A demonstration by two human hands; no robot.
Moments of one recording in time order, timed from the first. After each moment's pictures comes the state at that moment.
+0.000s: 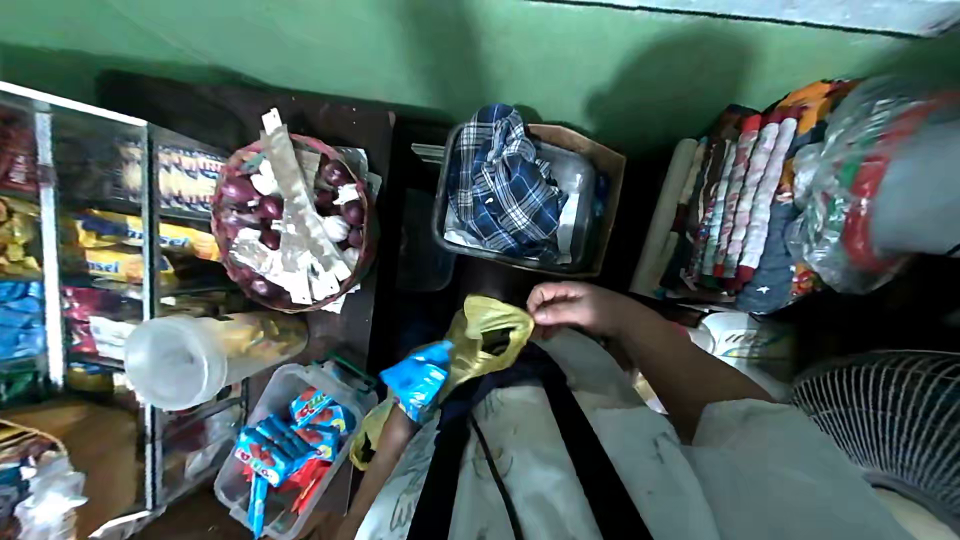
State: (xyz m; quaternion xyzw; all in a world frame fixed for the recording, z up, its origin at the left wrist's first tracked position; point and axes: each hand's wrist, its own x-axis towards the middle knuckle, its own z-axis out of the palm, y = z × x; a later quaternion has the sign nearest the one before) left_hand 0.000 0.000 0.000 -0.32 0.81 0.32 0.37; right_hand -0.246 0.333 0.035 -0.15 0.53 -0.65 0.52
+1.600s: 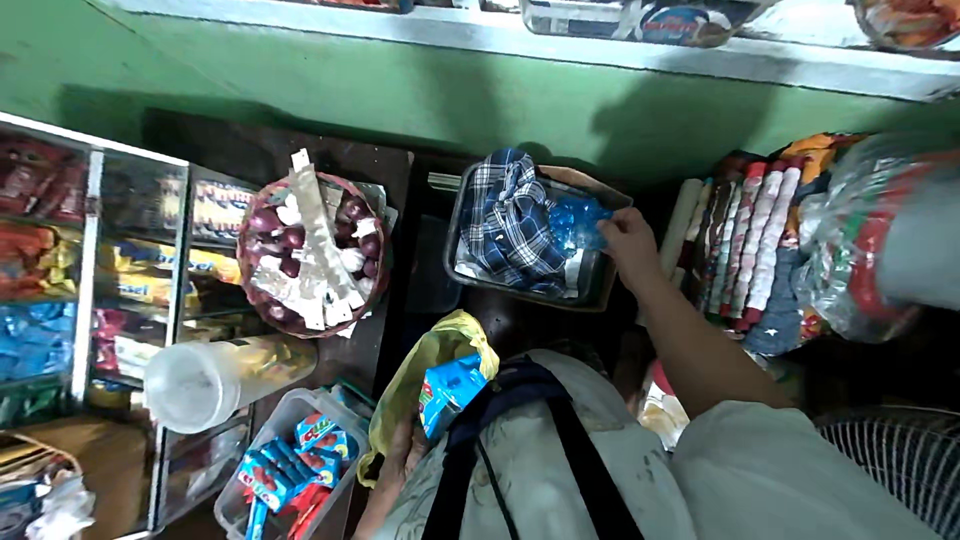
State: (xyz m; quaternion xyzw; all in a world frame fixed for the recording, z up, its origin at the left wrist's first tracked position) left_hand -0.011 0.031 0.045 -0.27 0.71 0.64 0.11; right_hand -0.360 0.356 -0.023 0.12 0.80 -0.56 0.18
